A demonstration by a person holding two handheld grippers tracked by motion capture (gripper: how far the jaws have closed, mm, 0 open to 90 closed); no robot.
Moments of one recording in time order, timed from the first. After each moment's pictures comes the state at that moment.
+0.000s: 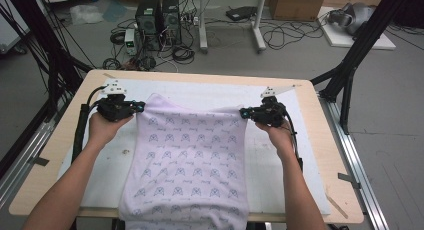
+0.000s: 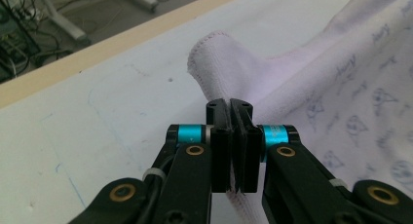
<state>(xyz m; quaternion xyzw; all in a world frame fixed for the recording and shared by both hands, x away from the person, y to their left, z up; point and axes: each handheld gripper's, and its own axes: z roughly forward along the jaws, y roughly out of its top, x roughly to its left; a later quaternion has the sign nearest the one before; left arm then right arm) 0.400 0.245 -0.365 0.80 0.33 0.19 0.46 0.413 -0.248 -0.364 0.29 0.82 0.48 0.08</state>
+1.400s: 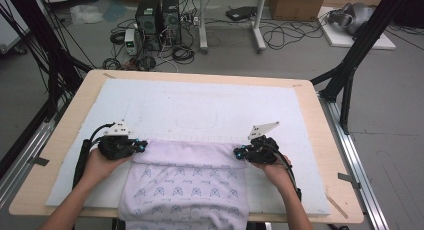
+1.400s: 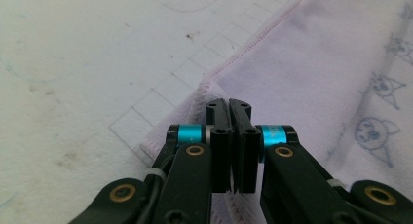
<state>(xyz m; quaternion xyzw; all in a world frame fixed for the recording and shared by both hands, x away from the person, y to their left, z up) 0.331 0.239 -0.419 0.85 0.30 0.13 0.42 0.341 -0.227 -0.422 0.25 0.88 0.40 0.05</state>
